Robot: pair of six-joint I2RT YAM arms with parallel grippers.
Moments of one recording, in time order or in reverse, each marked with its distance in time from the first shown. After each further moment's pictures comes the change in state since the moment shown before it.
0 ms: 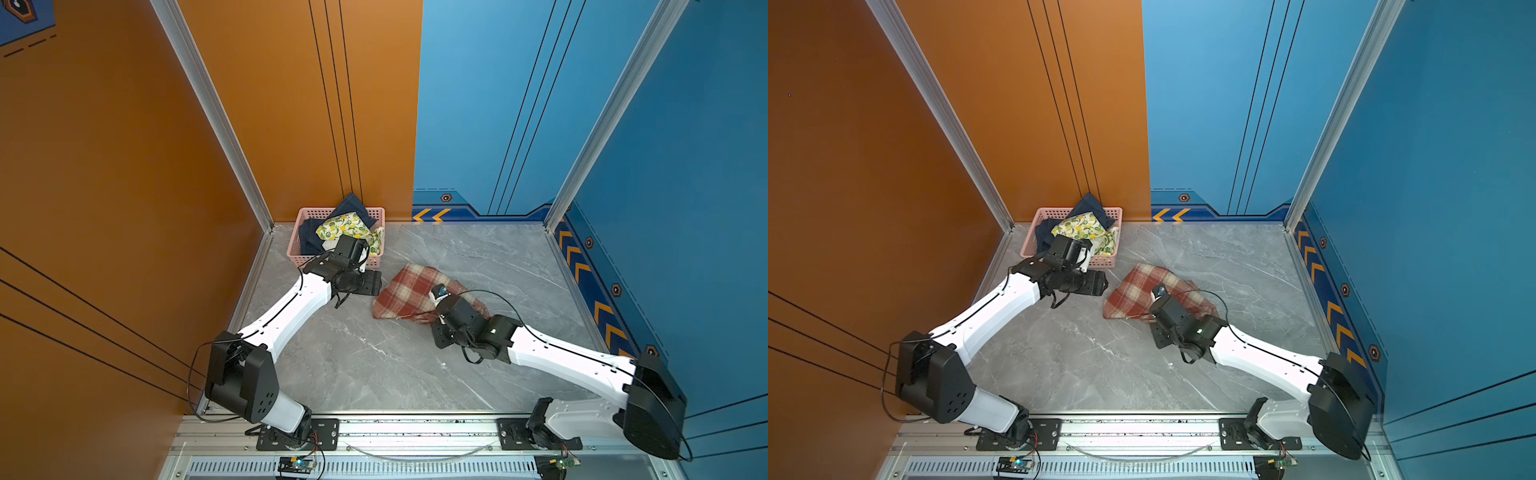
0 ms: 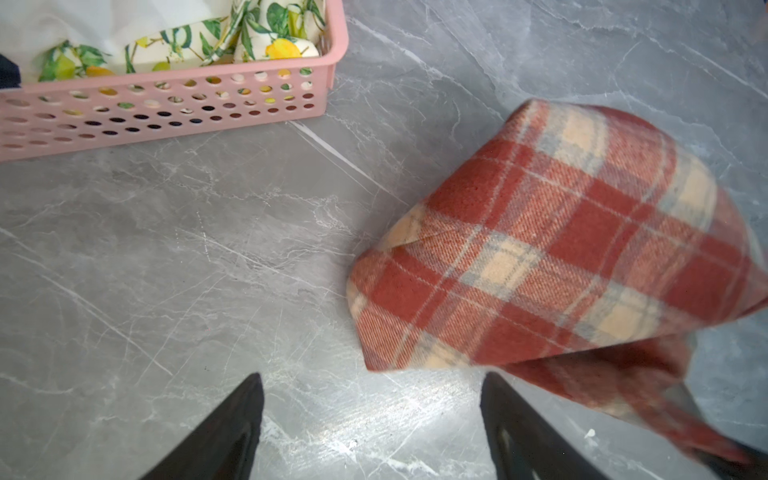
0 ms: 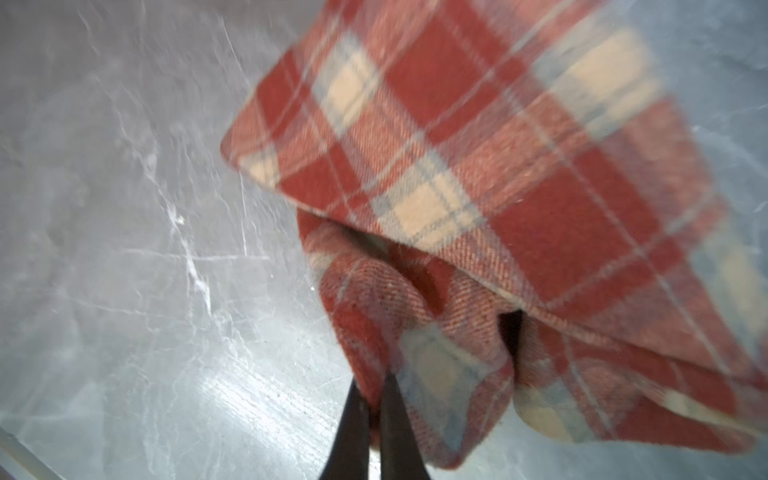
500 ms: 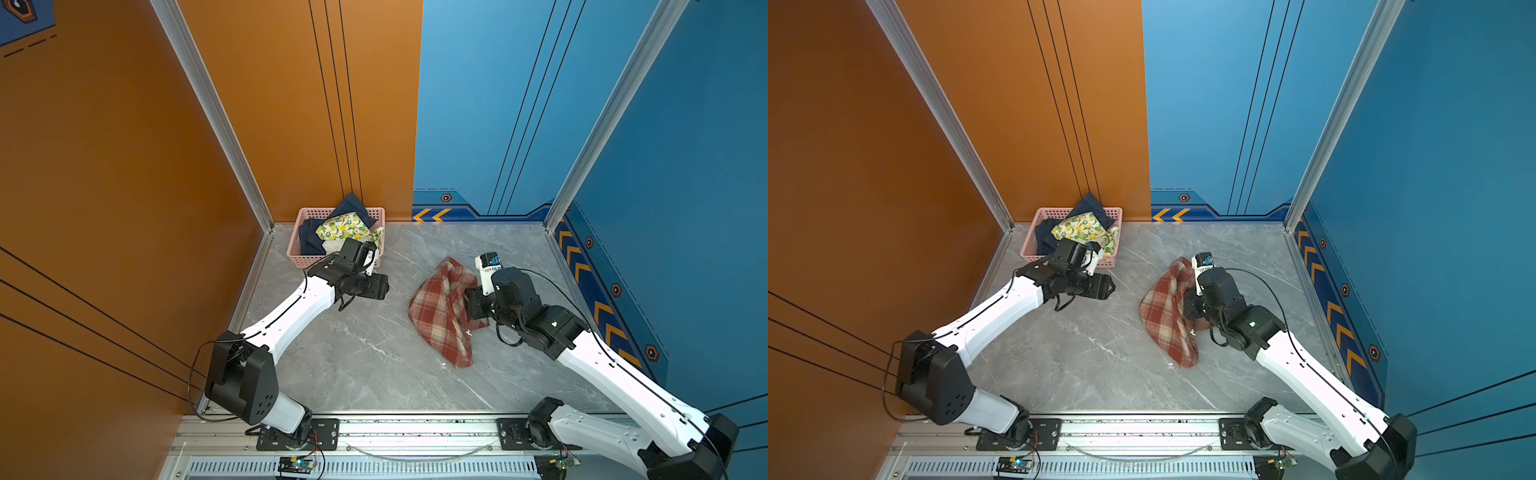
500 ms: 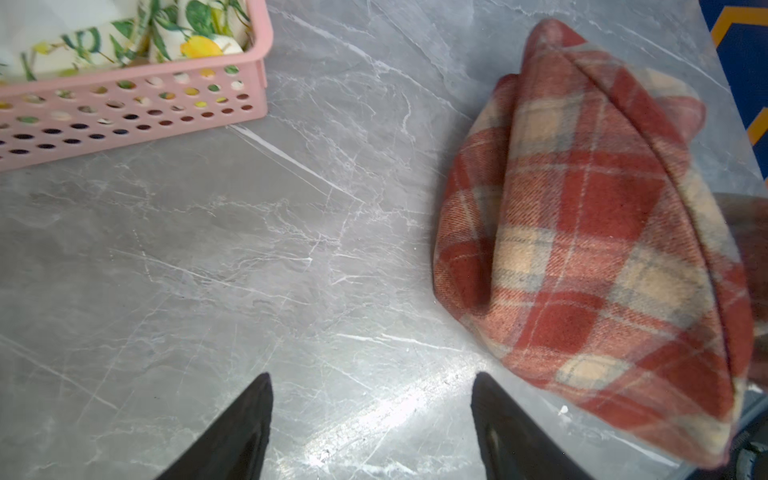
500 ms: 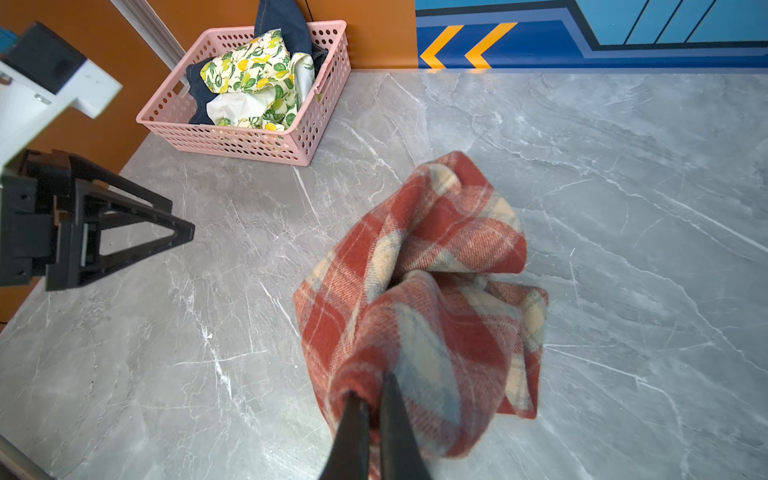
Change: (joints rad) left arm -0.051 -0.002 -0.043 0.058 0.077 0.017; right arm -0.231 -0.166 0.158 -0.133 -0.071 -0.036
